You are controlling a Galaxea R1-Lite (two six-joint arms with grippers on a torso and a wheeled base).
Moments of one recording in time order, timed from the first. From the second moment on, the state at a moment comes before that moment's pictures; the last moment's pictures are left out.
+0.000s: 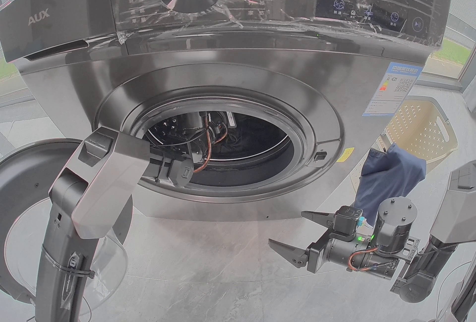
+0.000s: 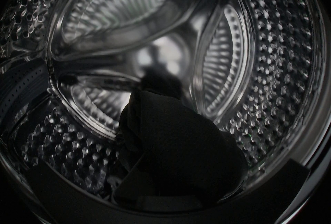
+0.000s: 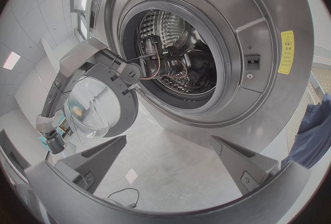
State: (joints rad) left arm -0.46 2.51 -1.79 -0.80 0.15 -0.21; right arm 0.70 2.00 -0.26 -1.55 0.11 0.12
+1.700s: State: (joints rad) left arm -0.59 2.08 -1.00 -0.81 0.12 -0.17; right arm 0.70 2.00 -0.25 -1.55 0.11 0.12
